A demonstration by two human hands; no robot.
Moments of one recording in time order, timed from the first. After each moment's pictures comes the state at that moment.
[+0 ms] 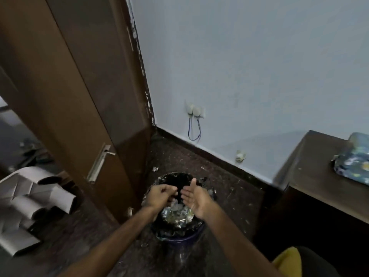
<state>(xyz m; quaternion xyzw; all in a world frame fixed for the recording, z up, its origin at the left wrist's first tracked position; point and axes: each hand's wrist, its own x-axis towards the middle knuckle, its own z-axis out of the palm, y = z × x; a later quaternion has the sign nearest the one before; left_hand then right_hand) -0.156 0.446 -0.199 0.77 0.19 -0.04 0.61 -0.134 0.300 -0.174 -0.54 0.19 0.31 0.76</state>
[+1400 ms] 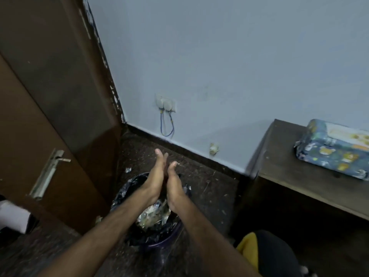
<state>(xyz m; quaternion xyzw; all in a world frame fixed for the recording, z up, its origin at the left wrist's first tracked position) -0.121 0.356 -0.129 0.70 0.12 -0.12 0.70 -0.110 0.306 -0.182 -0.56 0.09 0.18 0.80</state>
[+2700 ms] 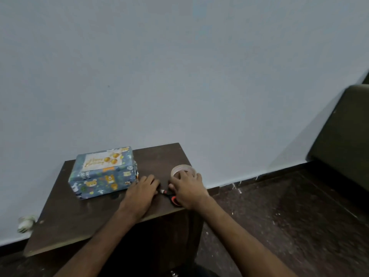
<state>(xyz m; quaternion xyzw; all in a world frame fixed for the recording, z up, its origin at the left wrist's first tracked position) -0.147 -0.131 -0.116 0.83 -0.55 0.10 0.05 -0.271 -0.265 -0.105 -0.98 0.21 -0.02 0.03</state>
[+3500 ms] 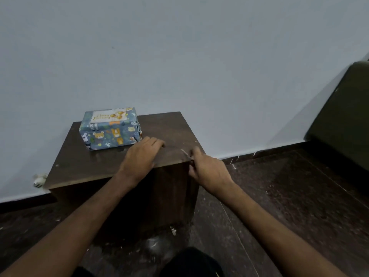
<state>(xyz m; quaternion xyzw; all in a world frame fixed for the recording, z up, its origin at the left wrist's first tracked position) -0.200 -0.083 -0.097 0.77 -0.60 0.20 0.13 -0.376 -0.214 -0.101 -0.96 0.24 -0.14 0.08</state>
